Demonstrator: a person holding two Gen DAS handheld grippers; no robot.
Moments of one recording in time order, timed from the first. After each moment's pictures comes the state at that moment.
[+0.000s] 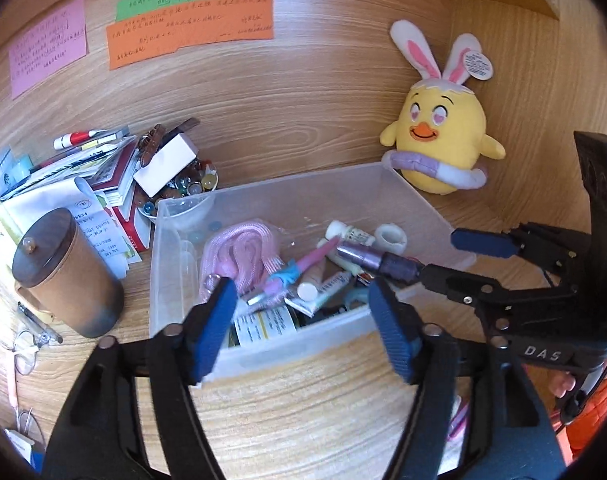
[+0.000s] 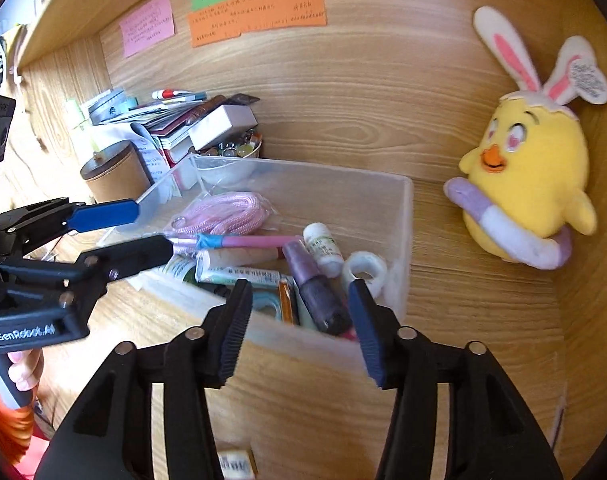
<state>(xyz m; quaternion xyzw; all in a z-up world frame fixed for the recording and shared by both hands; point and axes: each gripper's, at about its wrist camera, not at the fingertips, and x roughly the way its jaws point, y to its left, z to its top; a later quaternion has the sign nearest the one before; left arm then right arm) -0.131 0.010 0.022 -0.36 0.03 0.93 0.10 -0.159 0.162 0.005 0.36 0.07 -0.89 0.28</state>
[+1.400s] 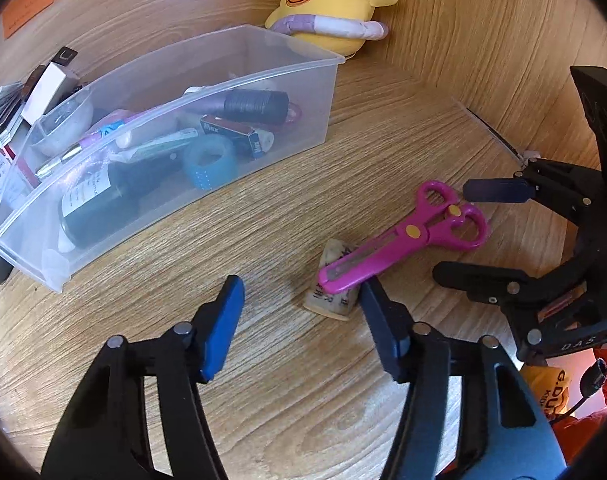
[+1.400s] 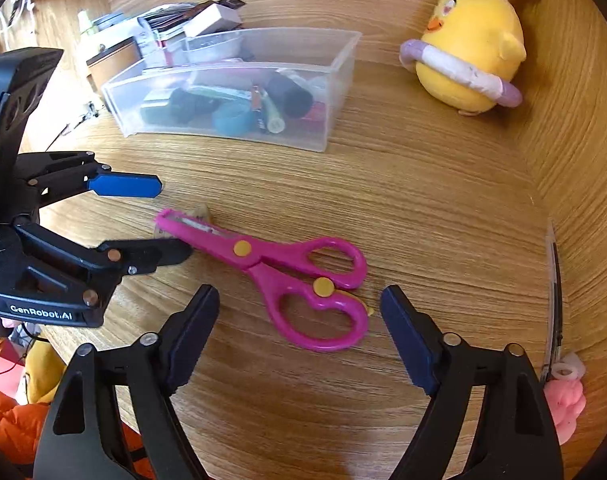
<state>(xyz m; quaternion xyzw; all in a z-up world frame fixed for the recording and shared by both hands) -0.076 0.087 -0.063 -0.46 0.10 0.86 0.21 -0.077 0.232 -0.063 0.45 0.11 -0.85 0.24</state>
